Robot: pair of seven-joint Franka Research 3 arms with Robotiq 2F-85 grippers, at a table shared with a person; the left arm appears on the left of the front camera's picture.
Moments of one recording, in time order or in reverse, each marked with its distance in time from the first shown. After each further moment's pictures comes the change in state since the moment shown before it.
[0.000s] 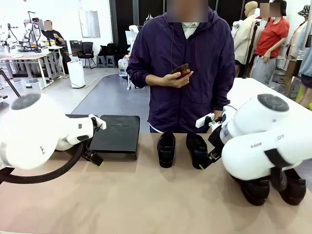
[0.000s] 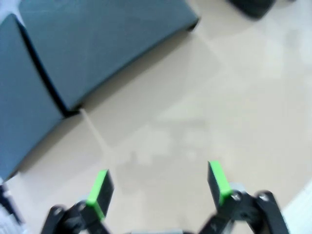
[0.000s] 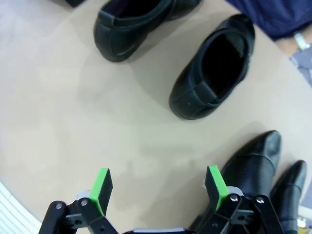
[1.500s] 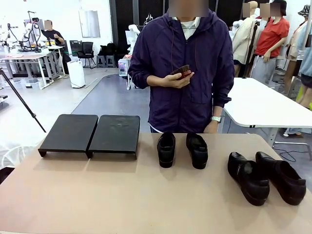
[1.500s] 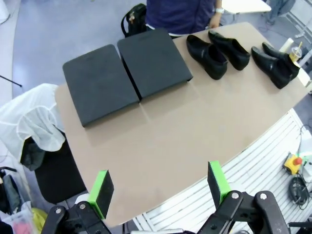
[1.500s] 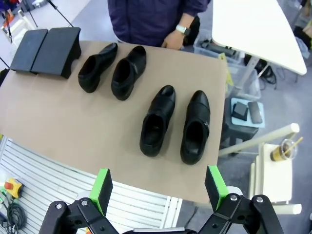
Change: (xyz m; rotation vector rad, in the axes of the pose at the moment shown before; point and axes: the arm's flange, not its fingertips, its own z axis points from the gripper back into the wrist) left arm -0.082 0.094 0.377 -0.058 -0.284 0.200; right arm -0.135 -0.090 0.388 -0.092 -0.243 -0.407
